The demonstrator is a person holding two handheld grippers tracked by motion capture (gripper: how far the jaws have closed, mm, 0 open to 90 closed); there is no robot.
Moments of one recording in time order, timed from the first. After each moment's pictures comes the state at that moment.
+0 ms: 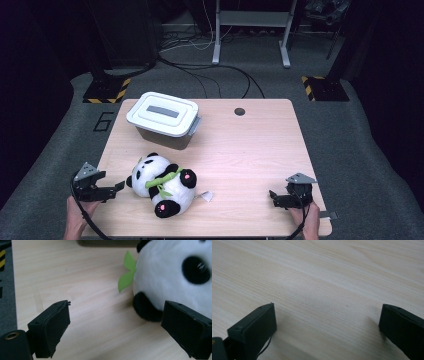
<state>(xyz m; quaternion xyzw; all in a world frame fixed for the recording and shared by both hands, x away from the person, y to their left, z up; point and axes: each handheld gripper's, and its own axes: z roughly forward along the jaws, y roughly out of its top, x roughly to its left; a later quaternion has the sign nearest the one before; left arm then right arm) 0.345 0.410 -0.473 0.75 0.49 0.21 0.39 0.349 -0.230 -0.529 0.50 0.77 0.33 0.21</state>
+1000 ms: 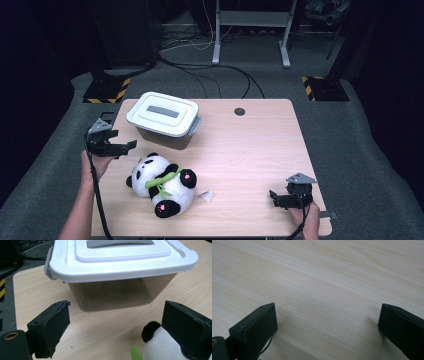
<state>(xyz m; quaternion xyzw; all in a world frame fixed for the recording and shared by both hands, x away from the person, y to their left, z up) 0.448 0.378 -0.406 0.76 0.45 0.23 0.42 0.349 -0.231 -0.529 0.49 0.78 0.33 0.21</state>
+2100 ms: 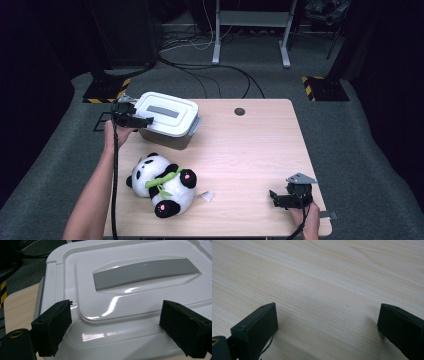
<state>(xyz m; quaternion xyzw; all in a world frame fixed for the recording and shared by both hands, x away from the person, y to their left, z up) 0.552 0.342 -0.403 0.78 0.44 0.22 0.37 0.349 -0.231 -0.529 0.49 0.78 0.33 0.21</state>
